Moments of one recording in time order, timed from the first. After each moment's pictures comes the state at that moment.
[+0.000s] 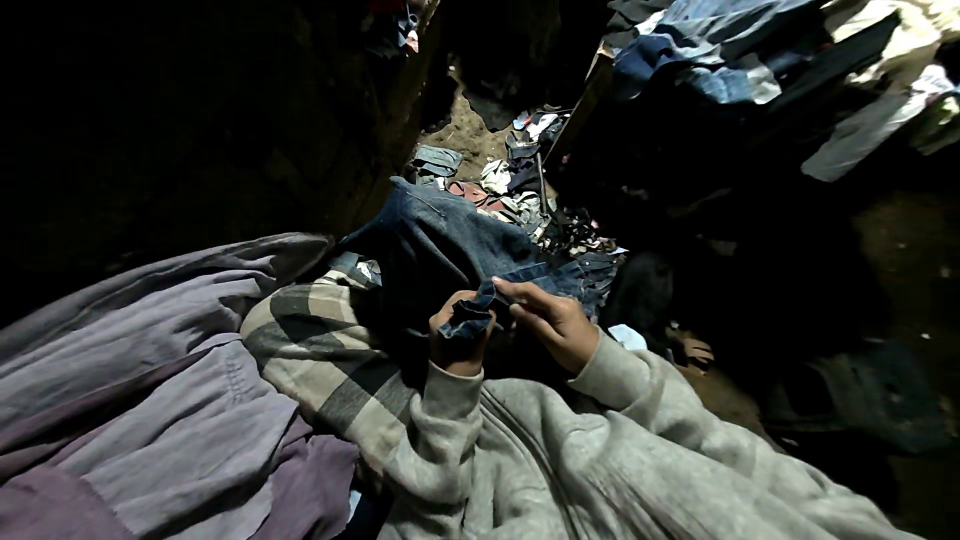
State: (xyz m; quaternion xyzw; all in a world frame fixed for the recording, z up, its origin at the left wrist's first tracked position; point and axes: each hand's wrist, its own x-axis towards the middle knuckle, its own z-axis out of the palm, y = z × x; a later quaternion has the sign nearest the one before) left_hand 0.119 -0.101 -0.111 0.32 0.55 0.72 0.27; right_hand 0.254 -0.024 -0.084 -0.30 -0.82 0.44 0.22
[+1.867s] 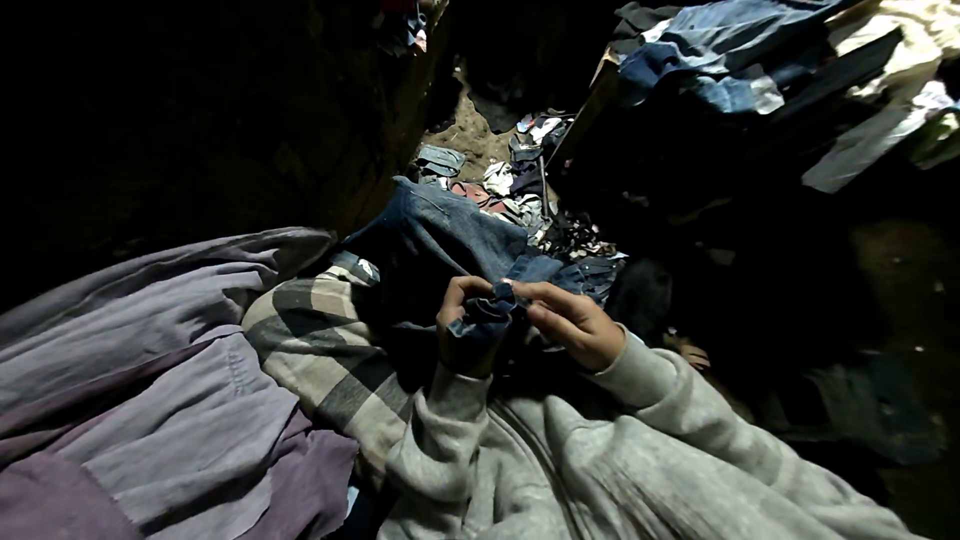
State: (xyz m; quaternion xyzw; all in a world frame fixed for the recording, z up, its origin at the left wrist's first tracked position) left_hand 0.124 -0.095 -0.095 0.33 0.53 0.74 0.27; right_hand 0.261 -0.014 -0.068 -0.23 -0.76 0.56 0.23
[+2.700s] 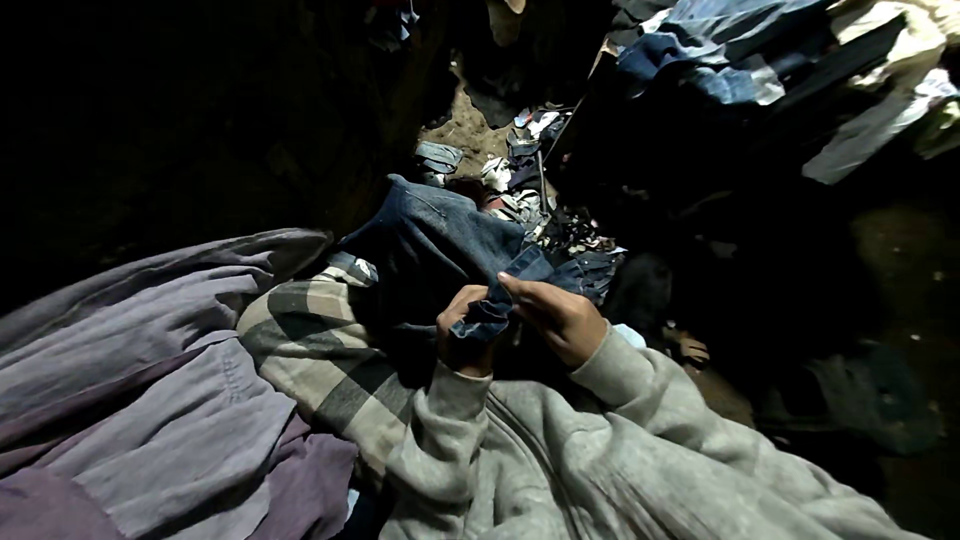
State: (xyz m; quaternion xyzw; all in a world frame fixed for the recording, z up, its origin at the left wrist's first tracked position) left_hand 0.124 -0.096 -0.108 0.34 0.56 0.71 0.26; right_hand 0.256 -0.022 -0.079 -0.31 -0.88 0.29 0.23
